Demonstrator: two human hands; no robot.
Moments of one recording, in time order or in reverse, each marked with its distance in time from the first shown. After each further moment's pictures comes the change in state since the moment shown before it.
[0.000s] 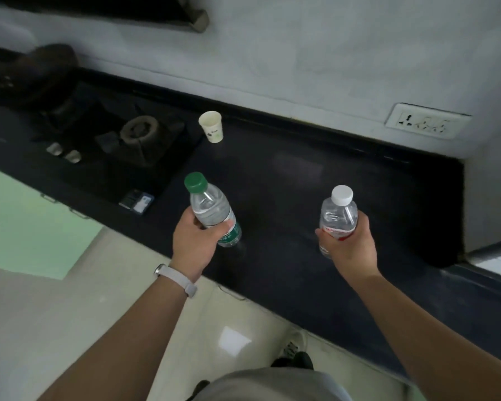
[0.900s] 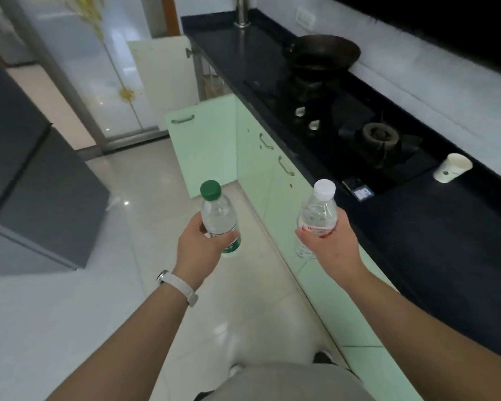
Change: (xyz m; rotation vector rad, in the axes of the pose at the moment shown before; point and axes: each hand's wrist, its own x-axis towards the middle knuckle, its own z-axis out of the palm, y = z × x) left_hand -0.135 -0.184 -0.458 -0.195 0.494 -0.151; right_hand -0.323 -0.169 0.365 -0.111 -0.658 -0.410
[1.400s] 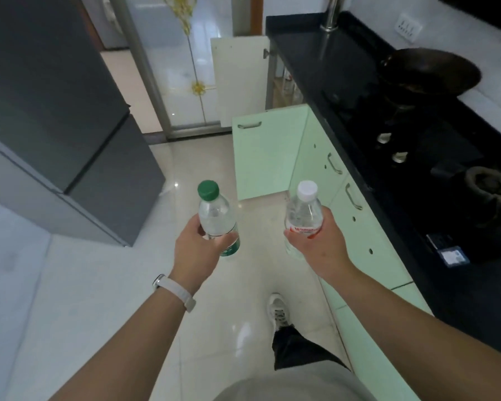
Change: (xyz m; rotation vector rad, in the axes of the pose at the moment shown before) left_hand 0.076 -0.012 -0.090 0.068 0.288 -0.071; right_hand 0.090 -0.057 0.145 -0.024 -0.321 -0.134
